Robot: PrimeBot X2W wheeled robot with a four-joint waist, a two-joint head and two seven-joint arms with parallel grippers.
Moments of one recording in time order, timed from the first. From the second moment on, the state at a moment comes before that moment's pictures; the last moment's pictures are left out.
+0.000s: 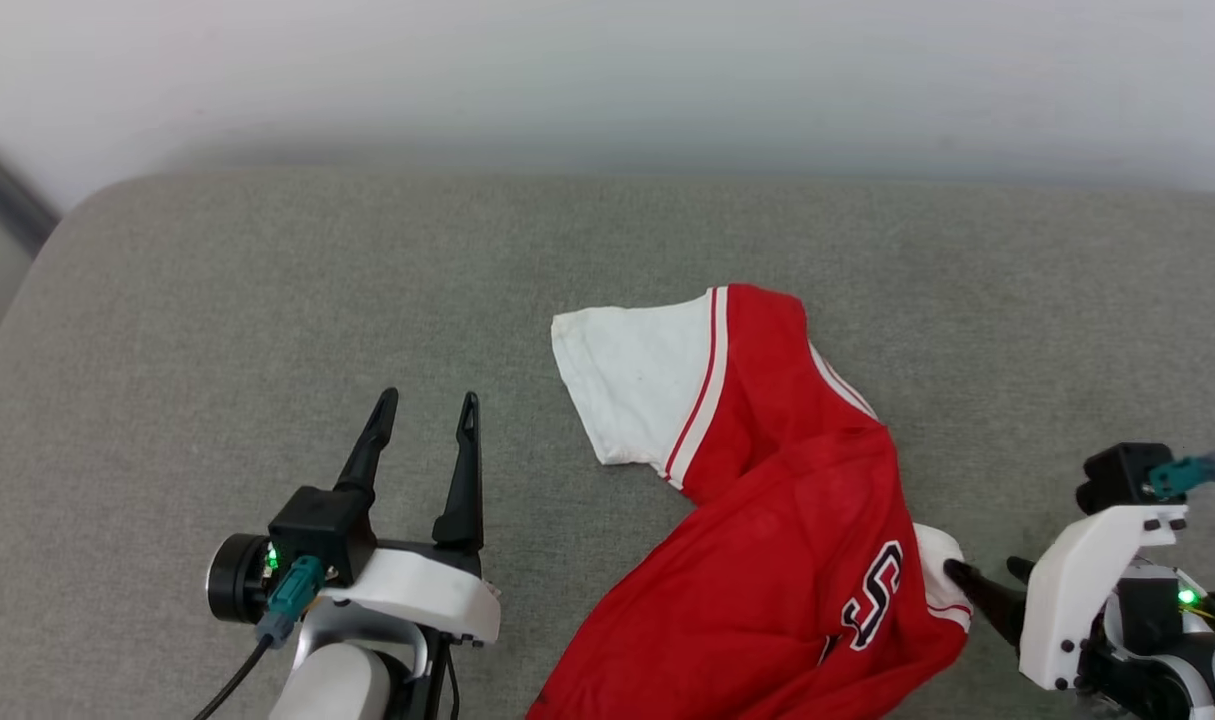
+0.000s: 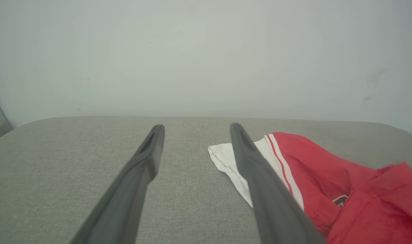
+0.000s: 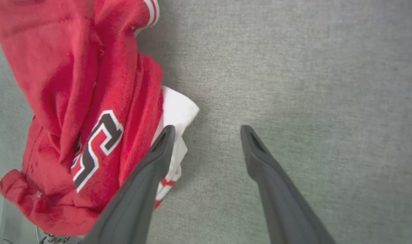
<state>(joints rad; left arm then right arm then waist) -0.17 0.17 -0.31 0.11 -0.32 0.12 -0.23 -0.10 -0.21 -0.03 0.04 0.47 0.13 0.83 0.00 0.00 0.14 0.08</state>
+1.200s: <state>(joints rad) -0.21 0.16 -0.31 0.16 -0.32 0.11 -0.26 -0.18 -0.14 -0.42 0.17 0.32 0.13 0.52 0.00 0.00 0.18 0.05</state>
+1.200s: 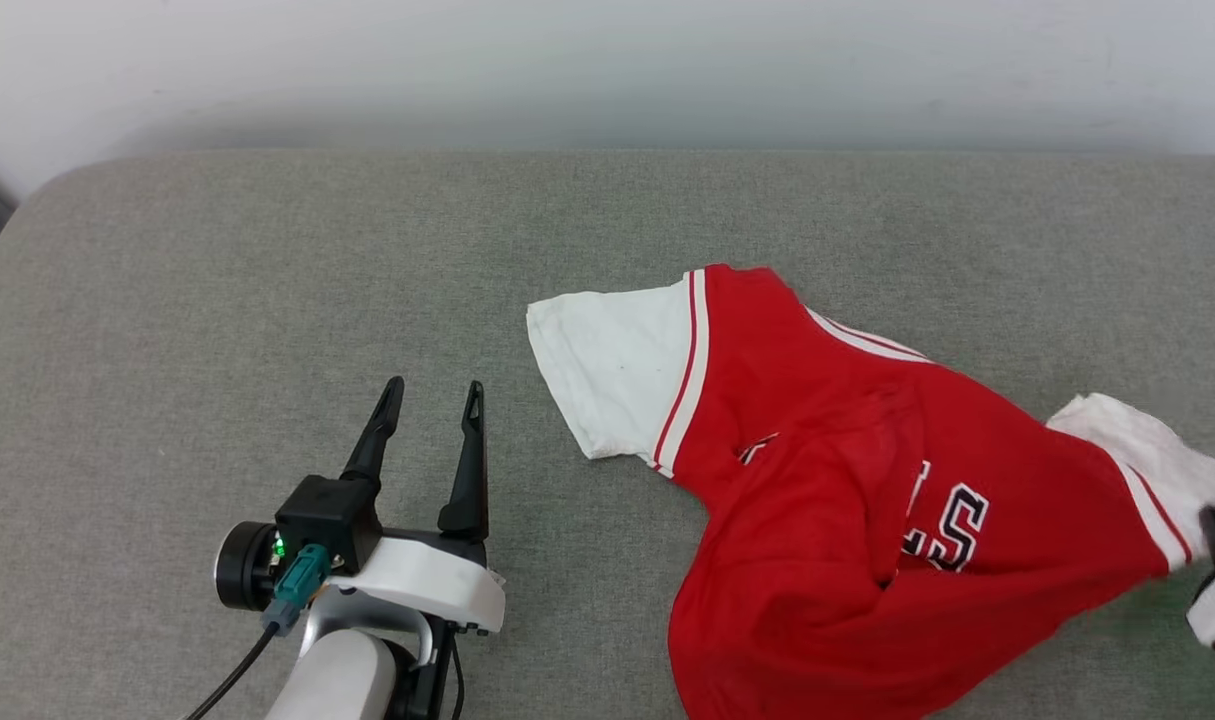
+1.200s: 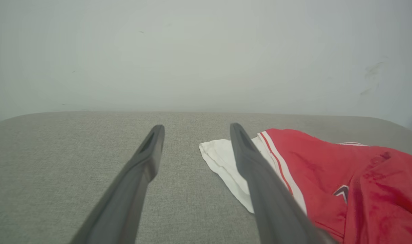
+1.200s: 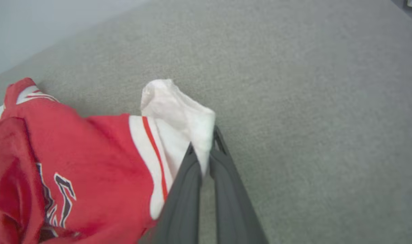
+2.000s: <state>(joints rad) -0.14 0.20 -0.32 0.17 -0.34 0.13 -0.22 -0.09 -0.14 -0.24 0.18 0.26 0.13 0.00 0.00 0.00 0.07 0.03</state>
